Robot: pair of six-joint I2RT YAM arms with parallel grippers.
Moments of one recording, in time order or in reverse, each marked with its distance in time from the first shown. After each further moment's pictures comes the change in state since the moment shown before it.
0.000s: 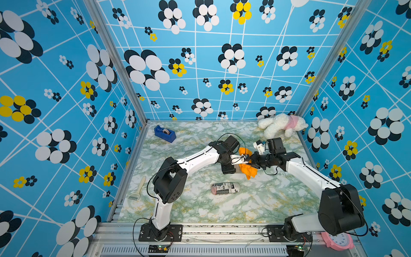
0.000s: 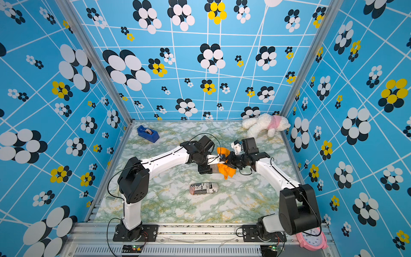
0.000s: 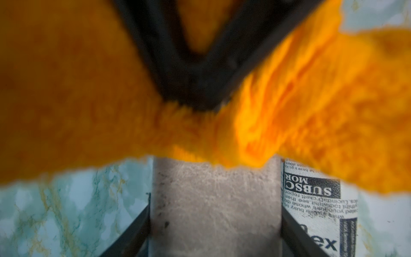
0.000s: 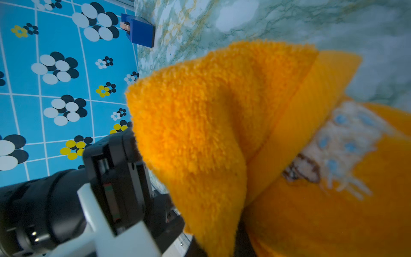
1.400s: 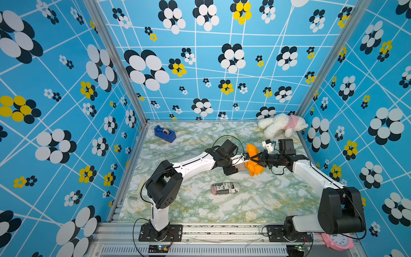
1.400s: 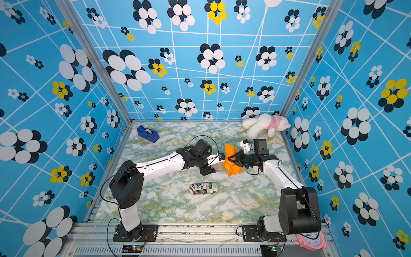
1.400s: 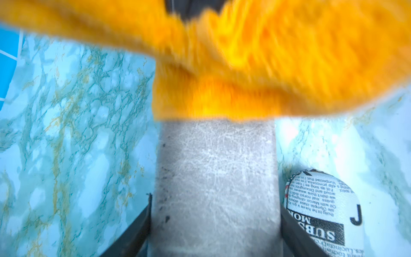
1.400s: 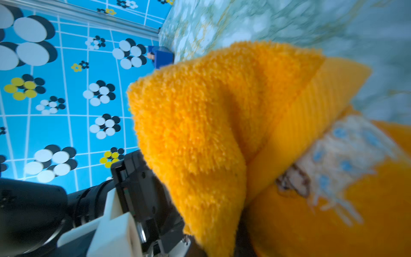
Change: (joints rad) left arm -0.010 -0.112 -0.214 0.306 0.013 -0.117; right arm -0.209 -0.027 -0.026 -0.005 -0.116 -0.052
